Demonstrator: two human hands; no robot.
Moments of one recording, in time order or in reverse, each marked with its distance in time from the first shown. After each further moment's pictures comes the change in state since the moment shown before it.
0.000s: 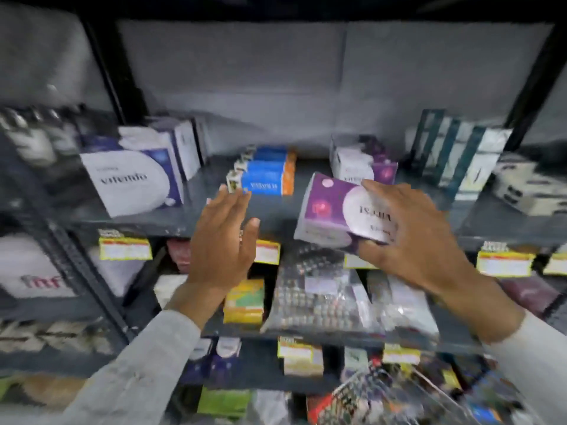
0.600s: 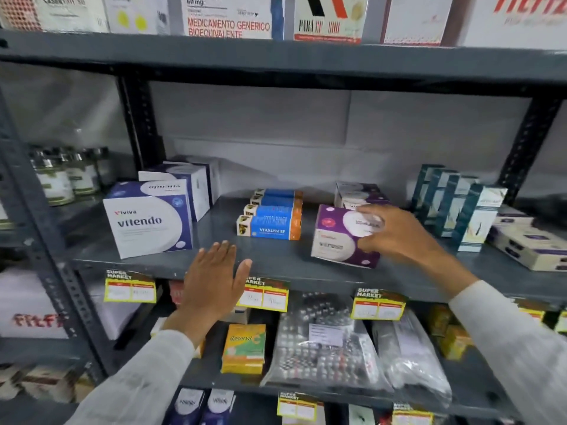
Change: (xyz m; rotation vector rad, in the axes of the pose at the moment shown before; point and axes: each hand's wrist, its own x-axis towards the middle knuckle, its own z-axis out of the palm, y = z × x) left_hand 0.023 -0.066 0.022 0.329 -0.321 -0.177; right_hand 0.112 0.030 0.011 0.156 -0.206 0.219
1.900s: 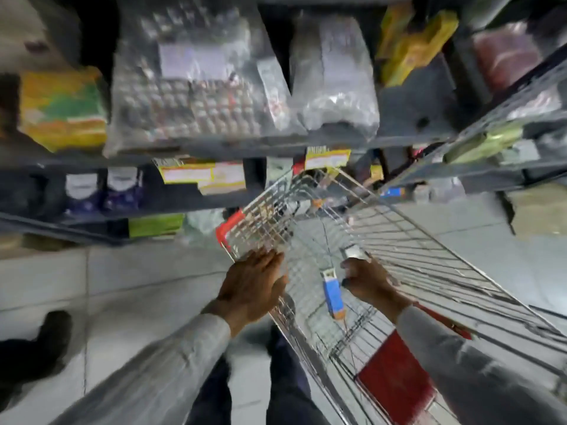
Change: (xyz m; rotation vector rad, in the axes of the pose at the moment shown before) left_hand -0.346 0.218 0.299 -0.295 -0.811 0.425; right_hand -0.401 0.367 0.287 -0.012 -0.683 0.873
